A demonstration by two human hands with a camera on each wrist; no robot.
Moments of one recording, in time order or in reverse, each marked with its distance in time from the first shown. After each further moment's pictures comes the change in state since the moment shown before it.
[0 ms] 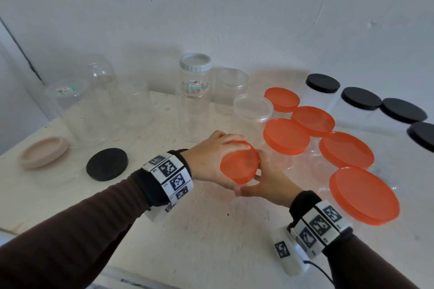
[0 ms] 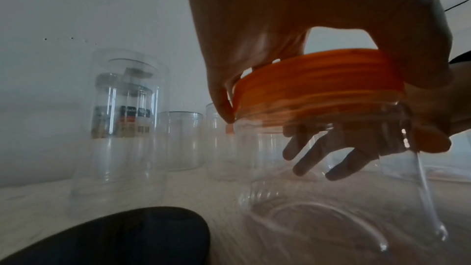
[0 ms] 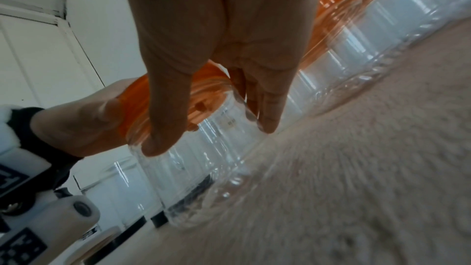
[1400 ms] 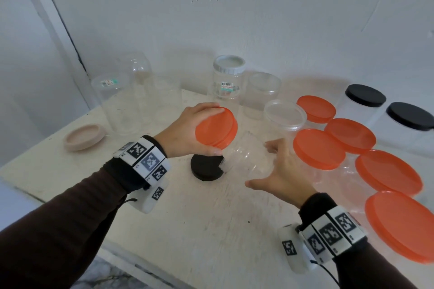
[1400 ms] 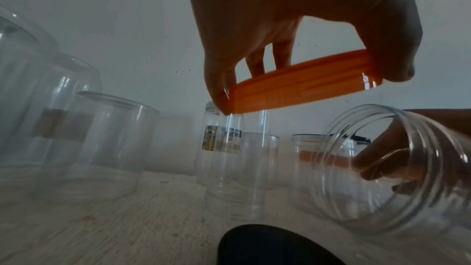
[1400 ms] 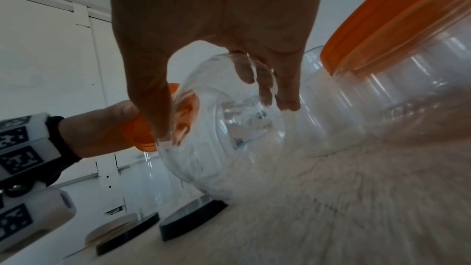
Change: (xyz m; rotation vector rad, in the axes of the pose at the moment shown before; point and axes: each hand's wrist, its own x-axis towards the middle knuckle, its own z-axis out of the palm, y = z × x) left_hand -0.056 -0.058 -0.050 -0.187 0.389 -0.204; right_hand 0.020 -0.036 0.009 -0.242 0.161 -0.110
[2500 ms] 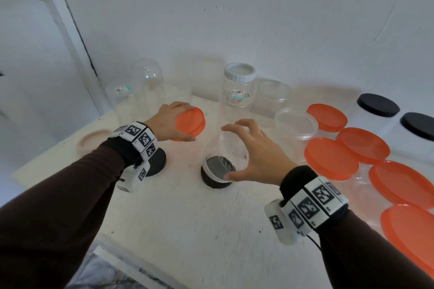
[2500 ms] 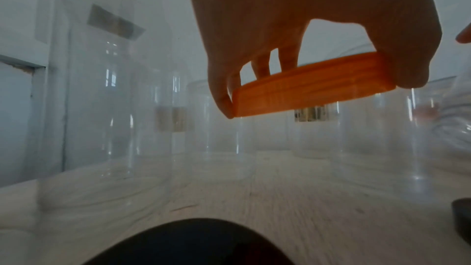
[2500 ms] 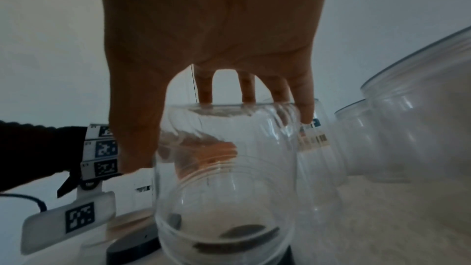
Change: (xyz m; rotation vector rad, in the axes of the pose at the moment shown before) left_hand 0.017 -0.073 -0.048 0.266 -0.023 -0.302; right_hand 0.047 -0.059 0.012 -0.321 -0.198 -0.381
